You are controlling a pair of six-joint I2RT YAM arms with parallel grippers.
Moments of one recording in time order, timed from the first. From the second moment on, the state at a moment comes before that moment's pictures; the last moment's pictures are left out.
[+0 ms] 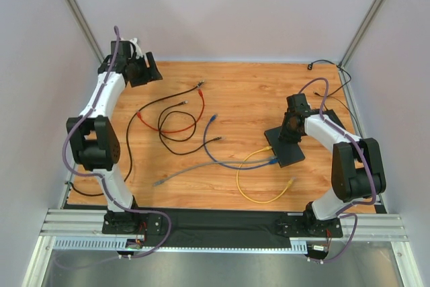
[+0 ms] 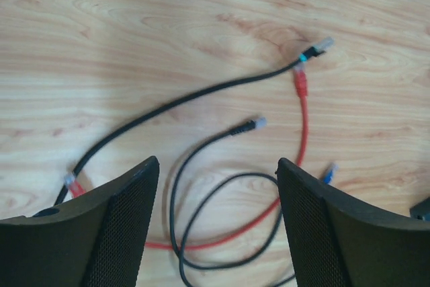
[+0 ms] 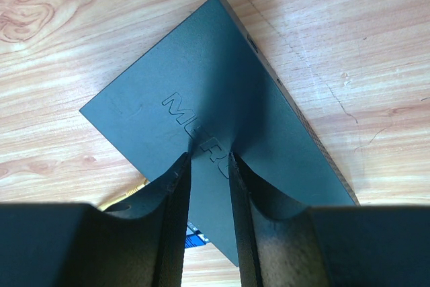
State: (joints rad) left arm 0.03 1.94 1.72 -0.57 0.28 -0.28; right arm 0.17 1.59 0.96 -0.54 0.06 0.50
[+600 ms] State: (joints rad) left arm -0.65 1.91 1.49 -0.20 0.64 -0.40; right arm 0.17 1.59 0.96 -0.54 0.06 0.50
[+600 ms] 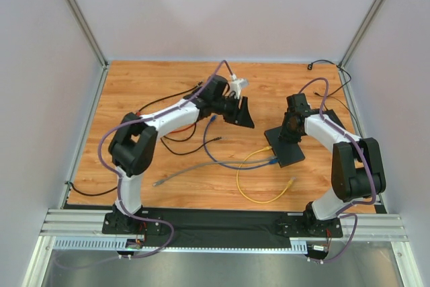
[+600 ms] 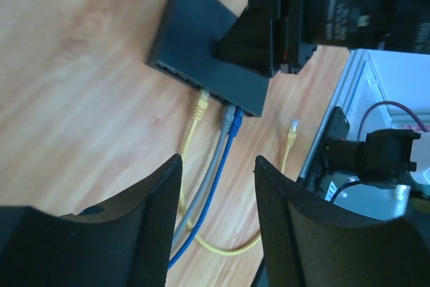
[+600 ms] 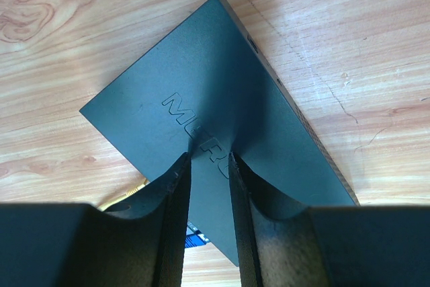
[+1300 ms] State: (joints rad) left arm -0.78 2.22 1.49 0.10 0.73 -0.65; right arm 0.17 1.59 0.96 -0.54 0.05 0.50
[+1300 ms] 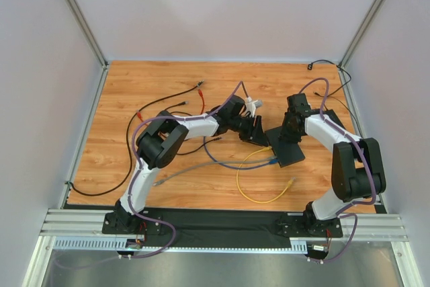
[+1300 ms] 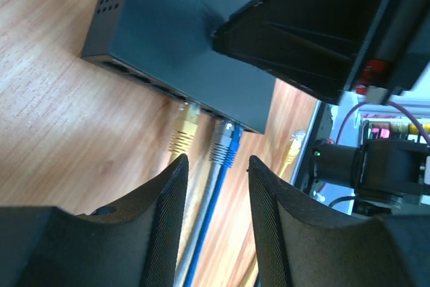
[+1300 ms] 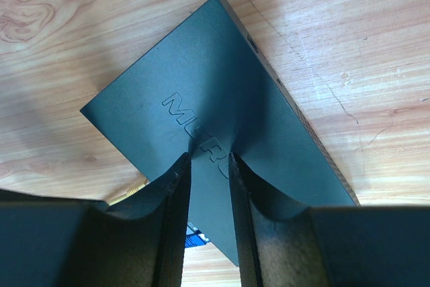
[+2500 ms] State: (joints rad) left arm -0.81 2.35 1.54 0.20 0.65 -0.79; right arm 0.17 1.59 0.96 -0.54 0.05 0.50
